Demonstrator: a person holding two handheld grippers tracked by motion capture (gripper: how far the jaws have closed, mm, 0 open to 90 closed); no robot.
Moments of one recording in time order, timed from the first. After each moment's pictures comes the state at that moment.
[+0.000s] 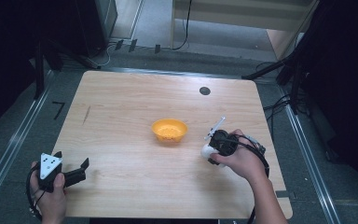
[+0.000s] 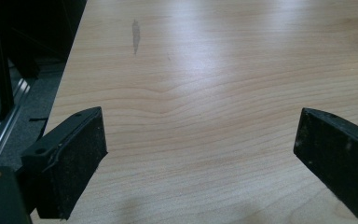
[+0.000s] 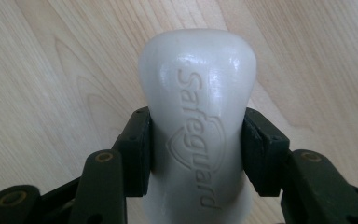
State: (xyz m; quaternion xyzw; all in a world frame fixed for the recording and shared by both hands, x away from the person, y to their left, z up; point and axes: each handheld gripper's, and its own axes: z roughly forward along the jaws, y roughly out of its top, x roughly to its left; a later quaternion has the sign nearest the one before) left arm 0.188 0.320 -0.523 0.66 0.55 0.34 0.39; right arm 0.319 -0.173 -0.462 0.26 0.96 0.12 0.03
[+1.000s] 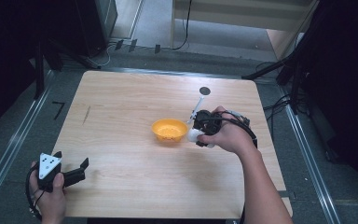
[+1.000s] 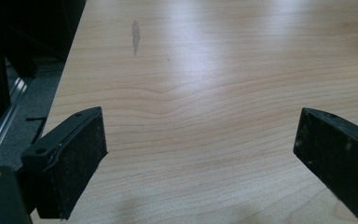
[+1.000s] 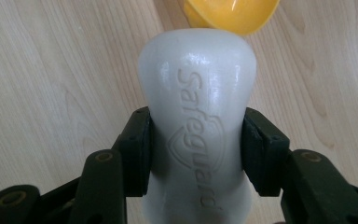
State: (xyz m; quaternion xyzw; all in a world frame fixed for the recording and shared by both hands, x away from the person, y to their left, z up) left arm 0.188 0.322 -0.522 0.65 0.56 0.34 0.39; right arm 0.362 -0.122 -0.419 0.16 0.98 0.11 0.03
